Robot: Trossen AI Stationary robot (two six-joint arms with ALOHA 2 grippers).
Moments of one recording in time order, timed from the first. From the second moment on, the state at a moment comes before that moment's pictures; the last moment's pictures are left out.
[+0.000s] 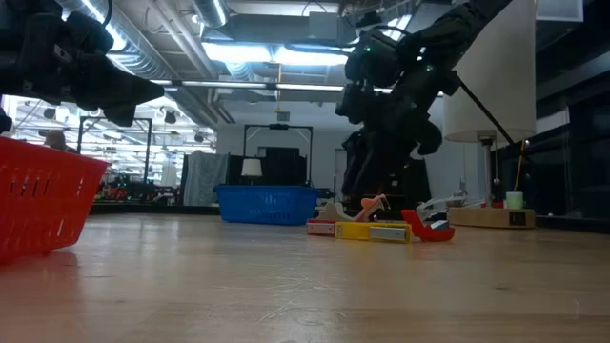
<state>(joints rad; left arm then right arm) 0.09 0.07 0.01 0.03 -0.03 -0.09 -0.15 1.74 0.99 -0.24 -0.18 -0.32</state>
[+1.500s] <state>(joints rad) 0.09 0.07 0.01 0.03 -0.03 -0.09 -0.13 1.78 1.00 -0.14 -0.16 0.06</state>
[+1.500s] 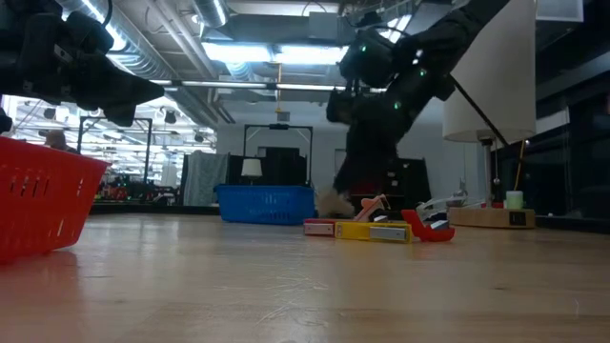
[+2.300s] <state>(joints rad) 0.09 0.07 0.01 0.03 -0.03 -0.09 -0.29 1.78 1.35 -0.19 -0.10 -0.22</state>
